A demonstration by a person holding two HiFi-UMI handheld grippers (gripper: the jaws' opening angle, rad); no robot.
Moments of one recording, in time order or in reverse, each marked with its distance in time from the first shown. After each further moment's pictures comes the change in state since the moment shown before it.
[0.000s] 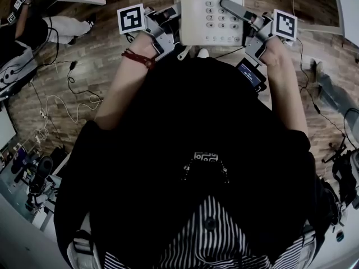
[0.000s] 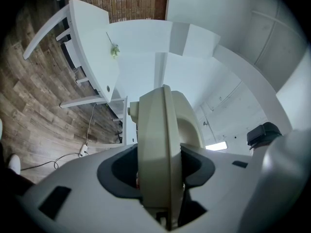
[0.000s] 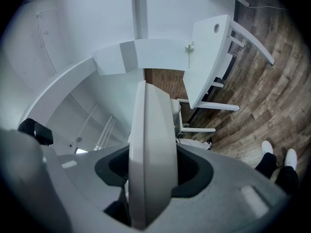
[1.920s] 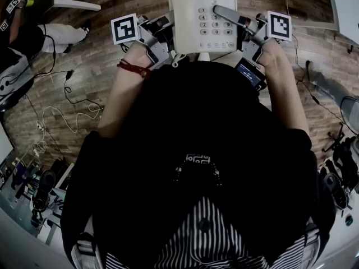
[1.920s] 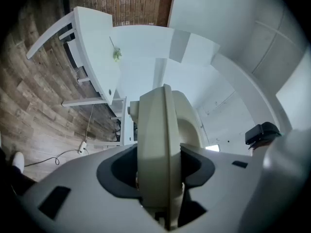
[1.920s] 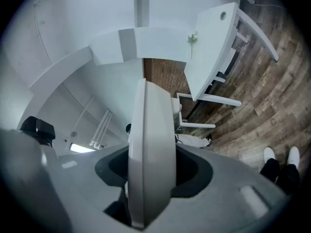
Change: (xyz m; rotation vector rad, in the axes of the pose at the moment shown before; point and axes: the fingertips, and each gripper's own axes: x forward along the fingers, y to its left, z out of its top) left arm -0.002 0.009 0.000 -0.041 0.025 -0.024; right arm 0.000 -0.006 -0.003 -0.008 0.040 -0.026
